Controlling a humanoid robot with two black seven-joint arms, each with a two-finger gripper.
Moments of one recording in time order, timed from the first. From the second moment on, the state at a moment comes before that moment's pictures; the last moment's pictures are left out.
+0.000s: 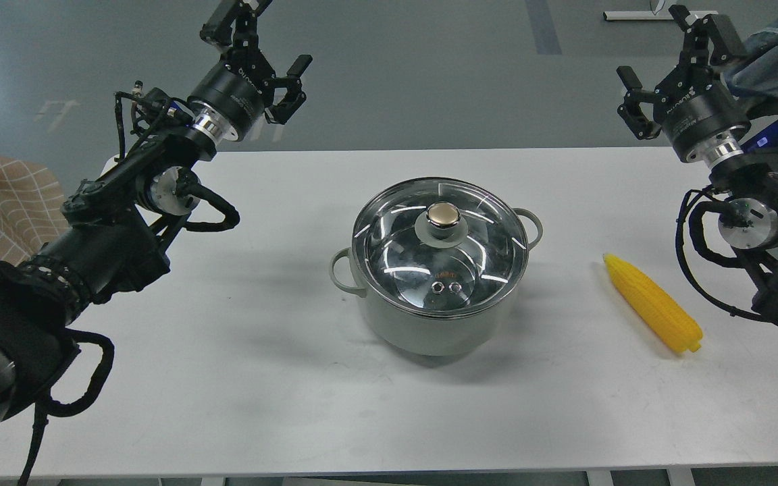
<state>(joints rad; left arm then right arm) -0.96 0.20 -0.72 -0.50 0.21 -0.49 -0.40 0.96 -0.32 0.56 0.50 -0.18 0.44 0.49</state>
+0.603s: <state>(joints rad) -0.96 0.22 -0.70 -0.49 0.22 -0.49 -0.41 0.95 -0.31 0.56 0.49 -0.18 0.43 0.49</state>
